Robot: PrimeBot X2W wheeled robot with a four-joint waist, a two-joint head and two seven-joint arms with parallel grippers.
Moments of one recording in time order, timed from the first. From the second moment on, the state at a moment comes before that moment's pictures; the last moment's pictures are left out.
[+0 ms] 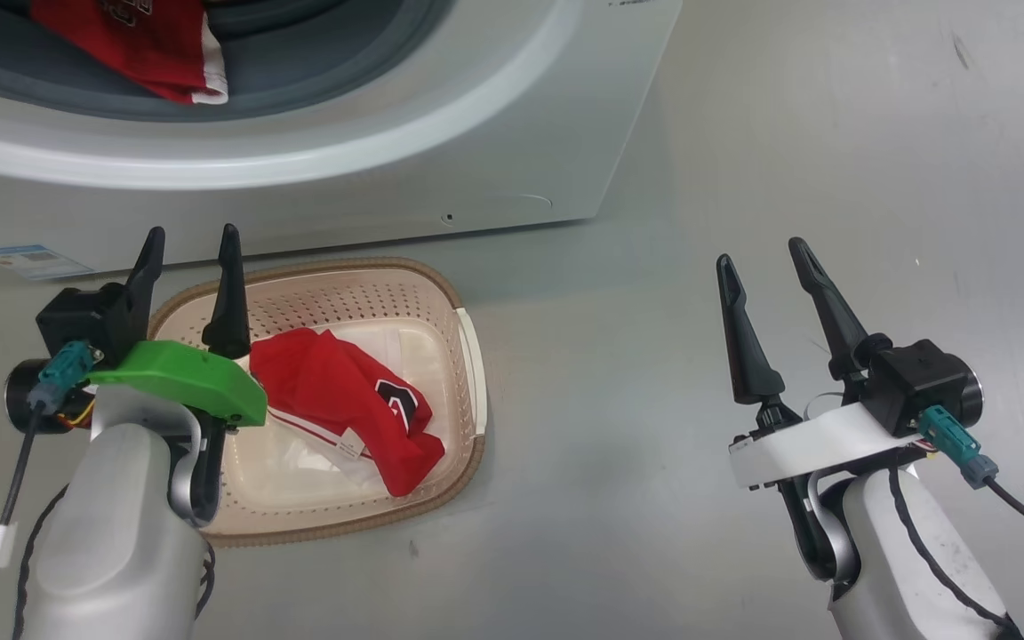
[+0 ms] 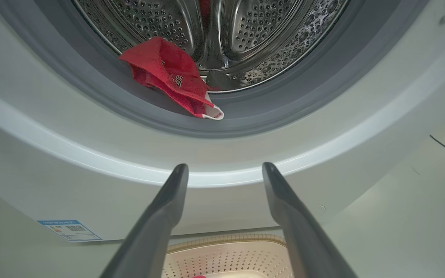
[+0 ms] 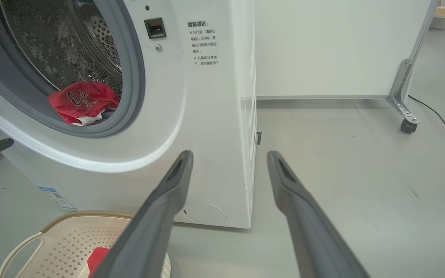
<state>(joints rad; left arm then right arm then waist) -0.53 0.07 -0.13 0.60 -0.40 -0.06 -0.25 -0.23 -0.05 0.25 0.13 0.26 0.01 -0.26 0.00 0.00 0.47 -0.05</state>
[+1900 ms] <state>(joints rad) 0.05 0.05 -0.17 0.15 -0.26 0.00 -0.25 0.07 -0.04 0.23 0.13 0.29 0.00 -0.26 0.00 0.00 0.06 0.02</state>
